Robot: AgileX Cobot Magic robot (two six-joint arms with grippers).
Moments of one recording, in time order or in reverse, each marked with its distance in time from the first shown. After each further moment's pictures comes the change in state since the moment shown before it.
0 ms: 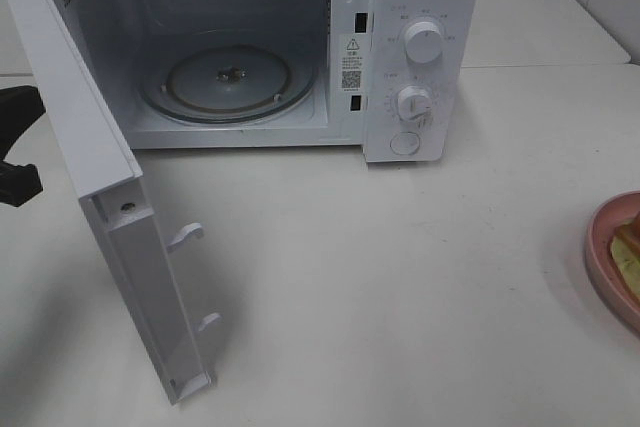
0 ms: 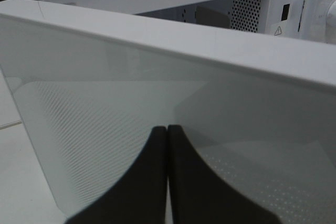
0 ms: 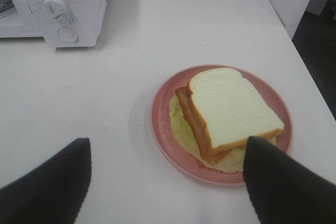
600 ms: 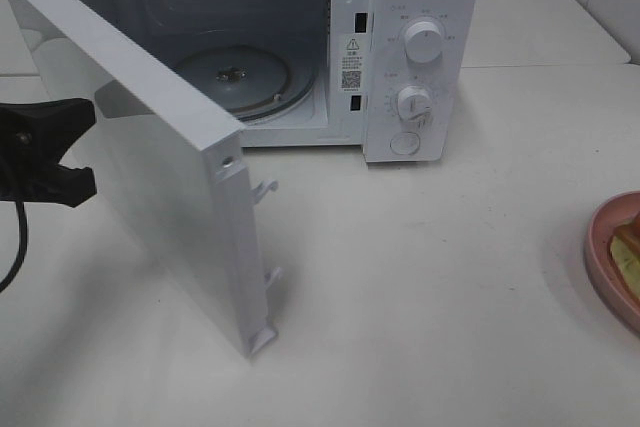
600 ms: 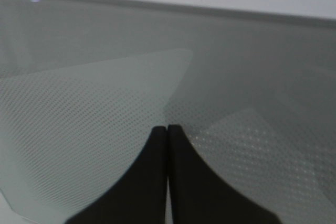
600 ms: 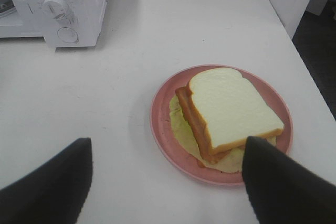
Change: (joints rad) left arm -0.157 0.121 -0.068 -0.133 0.037 0.047; right arm 0.000 0.000 0.000 0.000 0.000 0.000
